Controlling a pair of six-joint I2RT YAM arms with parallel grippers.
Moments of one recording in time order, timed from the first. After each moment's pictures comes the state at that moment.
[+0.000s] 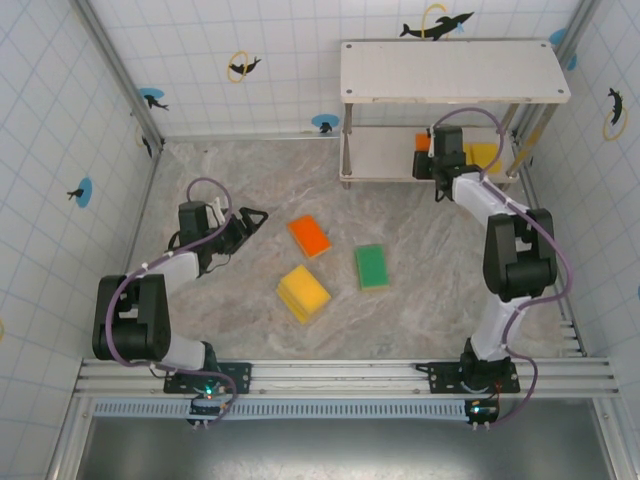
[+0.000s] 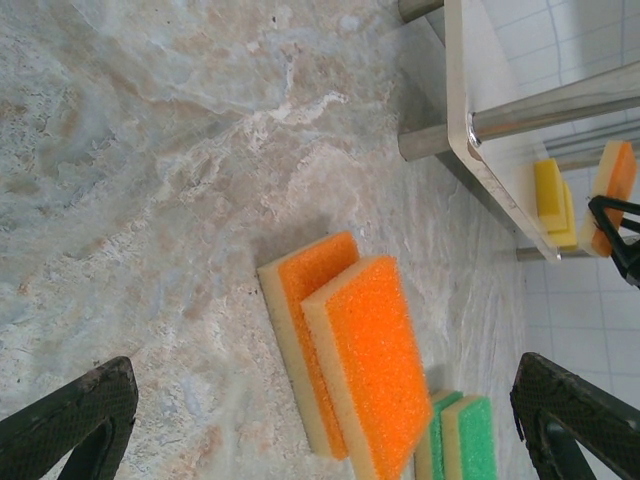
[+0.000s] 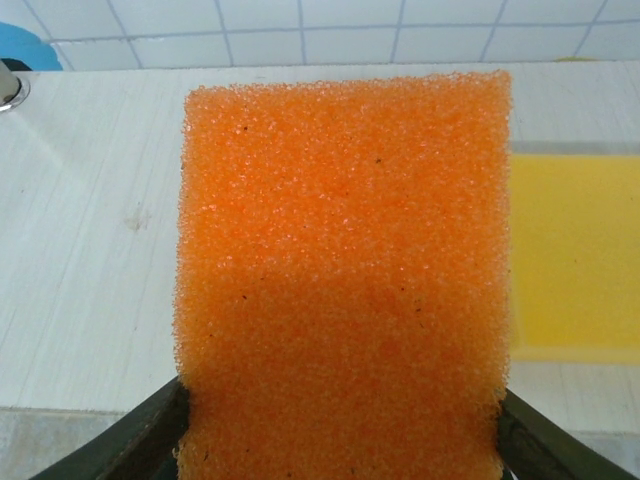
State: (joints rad) left arm -0.02 1.46 0.60 0.20 0.68 -0.69; right arm 0.18 1.88 1.37 -0.16 0.09 0.11
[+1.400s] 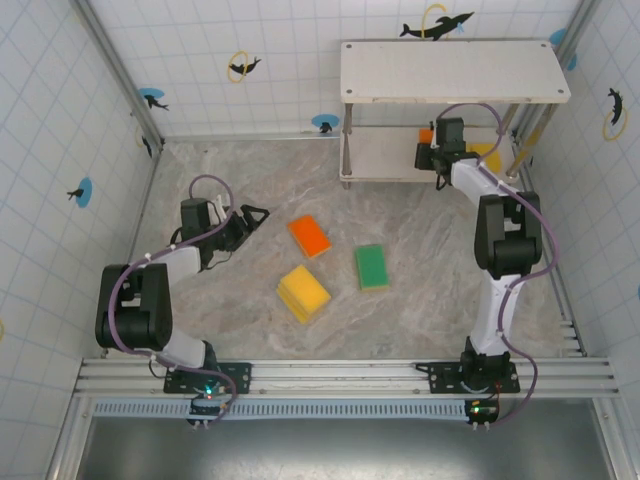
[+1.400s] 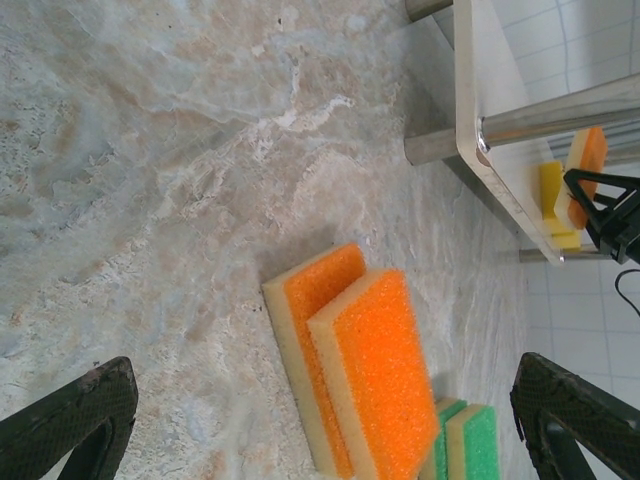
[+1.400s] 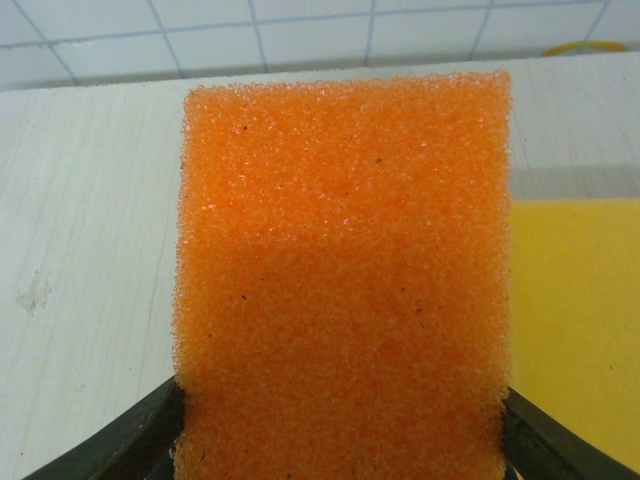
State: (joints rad) left arm -0.02 1.52 0.64 0.22 0.69 -0.69; right arm 0.13 2.08 1.58 -0.21 0.06 0.12
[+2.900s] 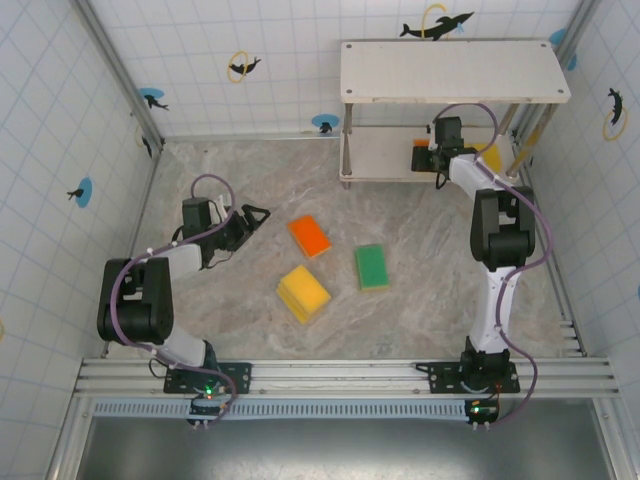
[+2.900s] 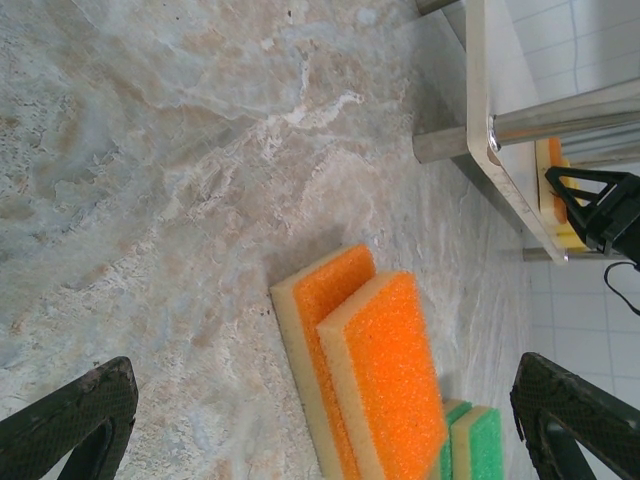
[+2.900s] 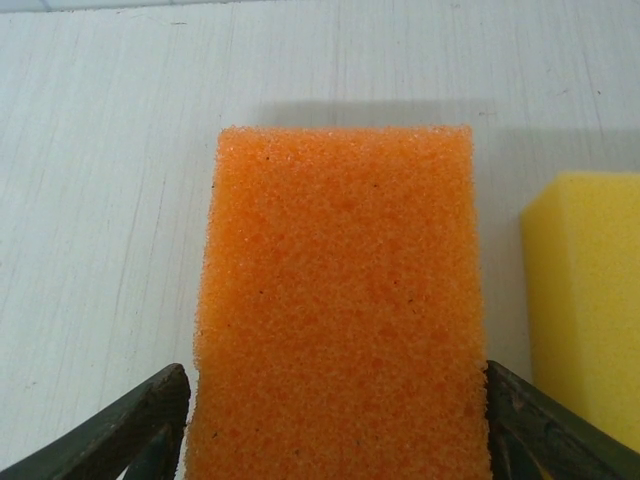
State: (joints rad) left arm -0.02 1.56 0.65 0.22 0.70 -0.69; right arm 0.12 2.17 1.68 -0.32 0.00 0.09
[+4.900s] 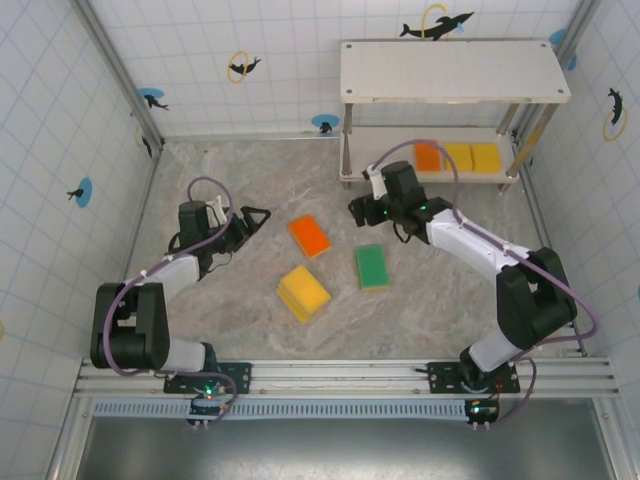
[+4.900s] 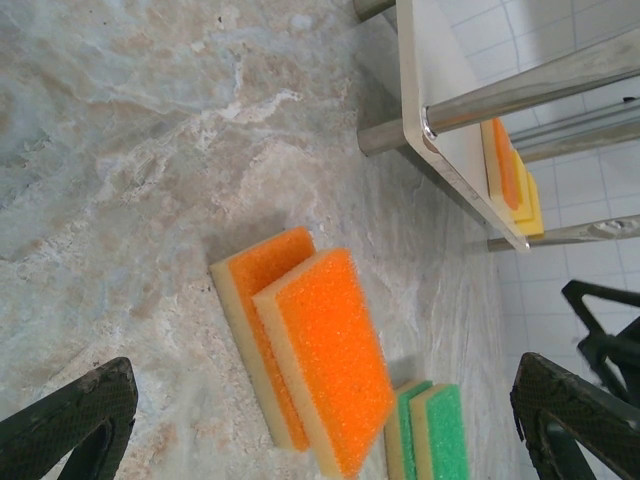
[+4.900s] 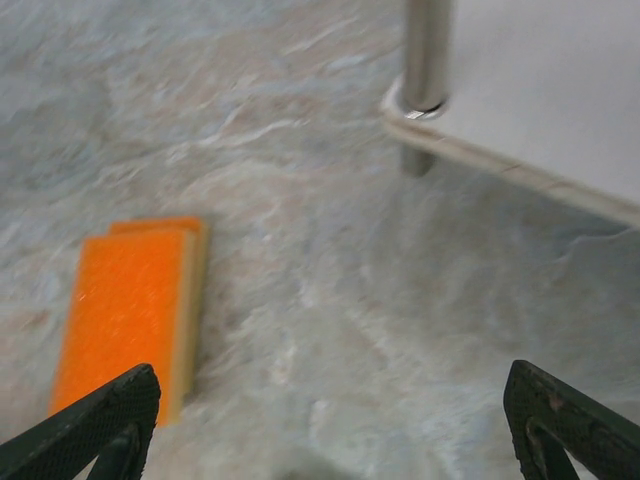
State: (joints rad) left arm -0.04 1.41 0.58 0.23 0.71 -0.71; right arm 0.58 1.57 1.10 -0.24 -0.07 0.10
